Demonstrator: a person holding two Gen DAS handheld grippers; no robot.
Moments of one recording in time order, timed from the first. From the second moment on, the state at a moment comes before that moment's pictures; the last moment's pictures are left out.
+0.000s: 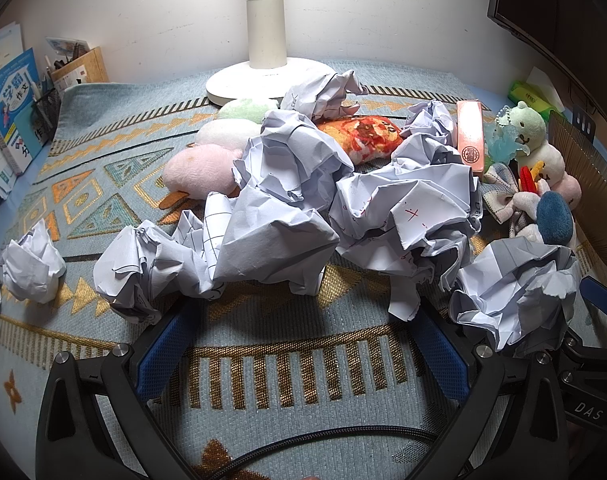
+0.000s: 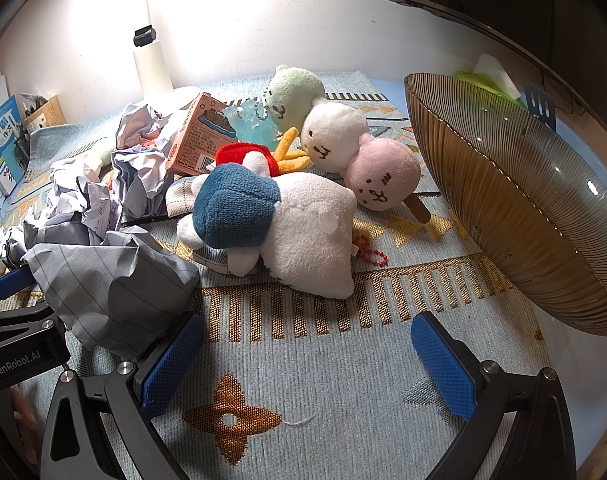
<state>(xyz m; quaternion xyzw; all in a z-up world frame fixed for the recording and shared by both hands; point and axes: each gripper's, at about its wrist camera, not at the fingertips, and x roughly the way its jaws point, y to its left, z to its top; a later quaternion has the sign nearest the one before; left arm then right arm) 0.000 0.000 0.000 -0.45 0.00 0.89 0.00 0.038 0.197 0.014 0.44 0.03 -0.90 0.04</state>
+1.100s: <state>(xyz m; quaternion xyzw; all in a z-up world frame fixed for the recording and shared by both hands) -0.001 -0.005 0.001 -0.45 0.01 0.89 0.02 0.038 0.198 0.014 0.44 0.03 -0.90 0.04</state>
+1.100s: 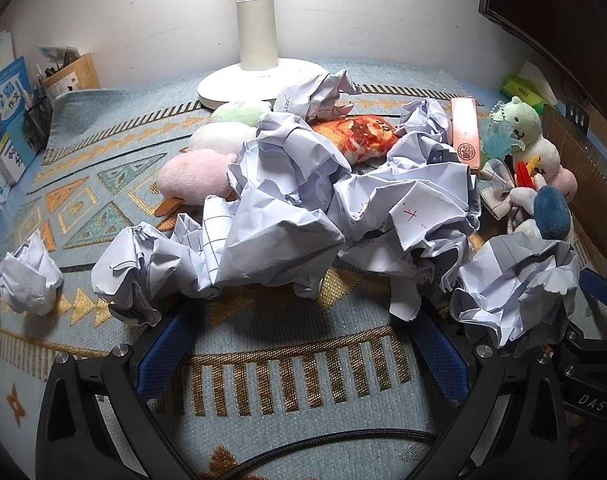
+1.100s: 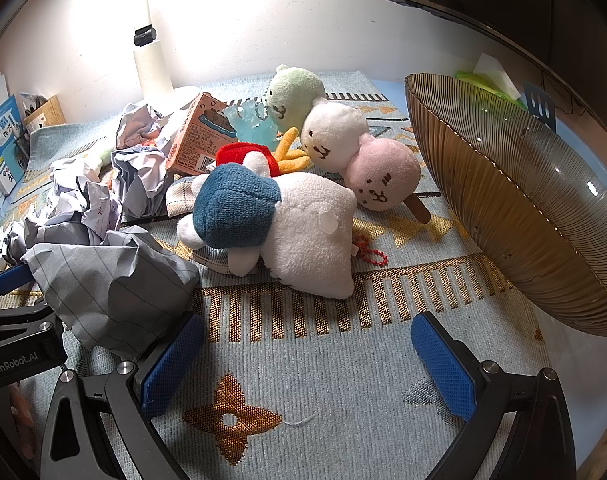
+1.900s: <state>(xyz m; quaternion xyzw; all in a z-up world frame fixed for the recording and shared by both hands) -0.005 -0.004 -0.001 -0.45 0.01 0.89 0.02 0.042 0.206 0.013 0.44 0.03 -0.90 0.05</state>
